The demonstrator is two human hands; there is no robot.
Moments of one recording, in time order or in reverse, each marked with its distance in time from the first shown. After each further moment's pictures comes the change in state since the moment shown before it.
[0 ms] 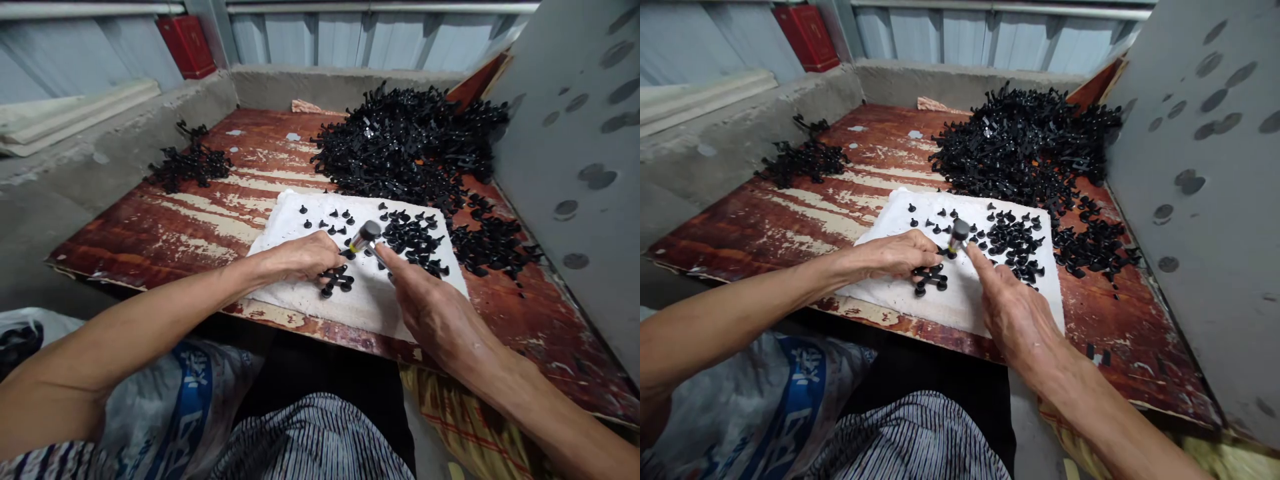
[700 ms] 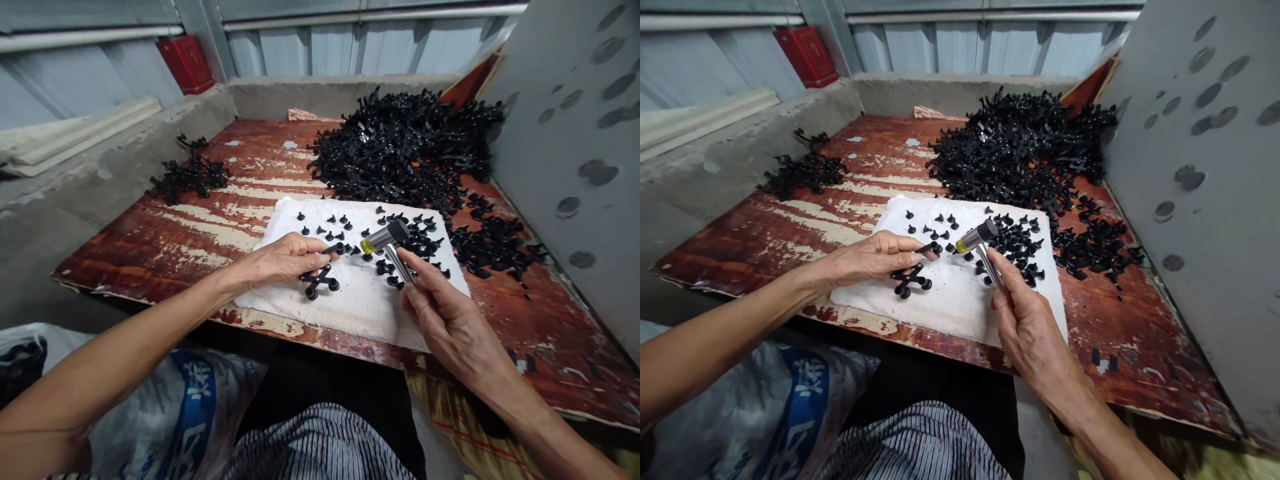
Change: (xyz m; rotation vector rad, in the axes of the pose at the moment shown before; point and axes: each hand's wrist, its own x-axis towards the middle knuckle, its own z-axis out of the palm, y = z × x) left_hand -0.020 -0.019 -0.017 -0.299 -0.032 0.154; right_hand -0.008 0.000 0.009 0.467 -0.002 0.420
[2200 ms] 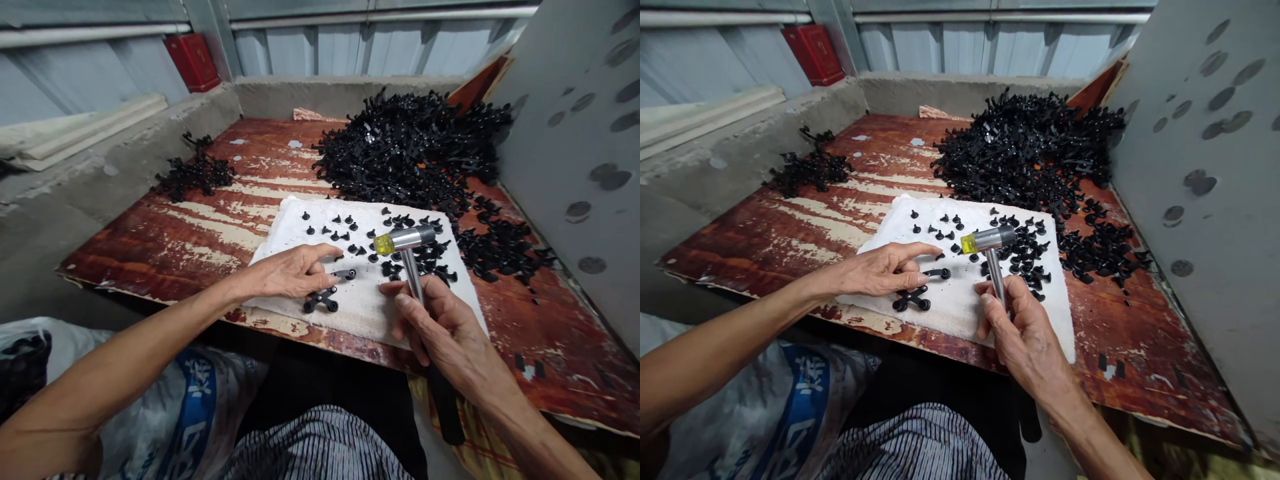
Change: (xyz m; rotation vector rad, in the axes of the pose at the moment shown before) left_hand -0.005 -0.013 0.002 0.388 -0.054 0.133; right_hand -0.007 -0.011 0.010 0.367 -0.165 0.281
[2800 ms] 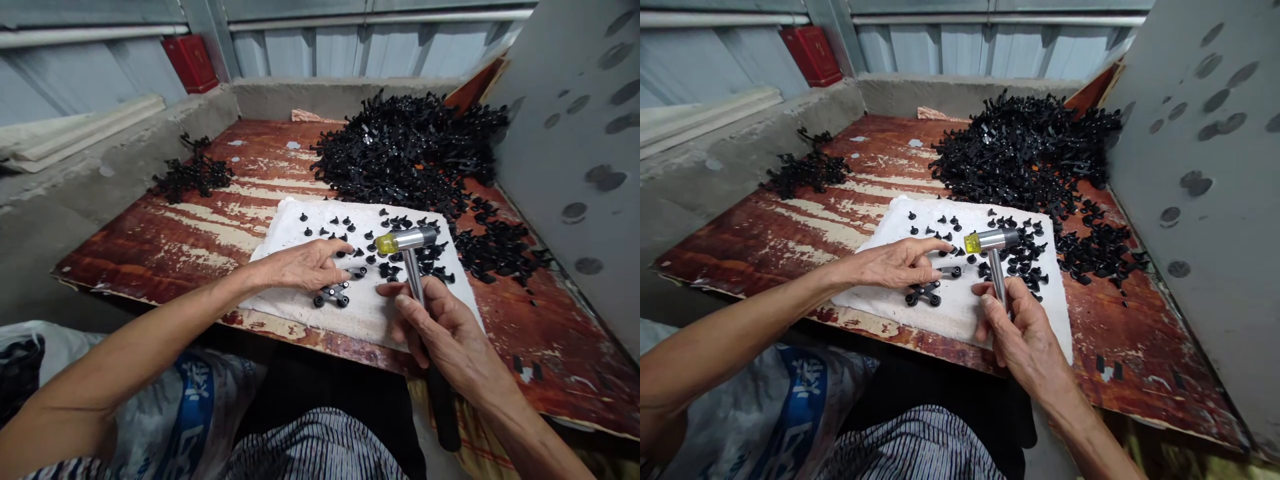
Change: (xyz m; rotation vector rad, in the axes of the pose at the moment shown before) left_hand 0.024 0.006 0.000 -0.051 -0.065 -0.005; right_hand 0.003 0.004 -0.003 0.082 -0.016 0.024
